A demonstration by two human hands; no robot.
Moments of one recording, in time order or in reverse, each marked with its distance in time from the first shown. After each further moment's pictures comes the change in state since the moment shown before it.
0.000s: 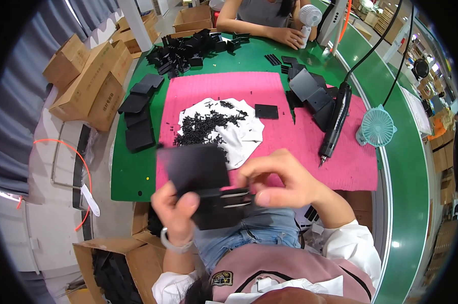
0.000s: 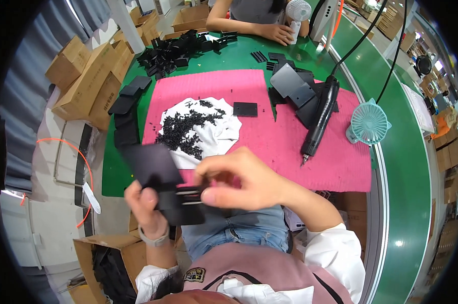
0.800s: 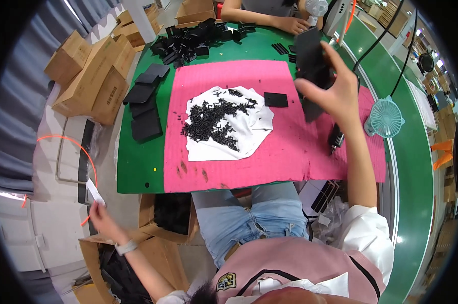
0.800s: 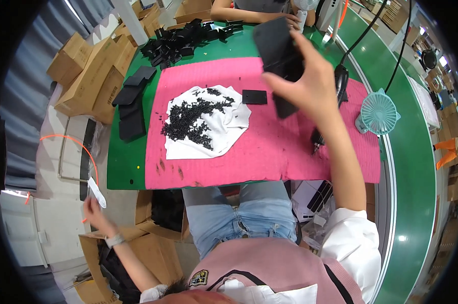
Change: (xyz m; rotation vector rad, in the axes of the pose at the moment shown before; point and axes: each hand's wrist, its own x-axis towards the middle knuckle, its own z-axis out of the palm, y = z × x) left_hand -0.010 -0.027 -0.266 0.848 0.739 0.037; right_hand 0.013 0.009 -0.095 -1.010 0.900 -0.156
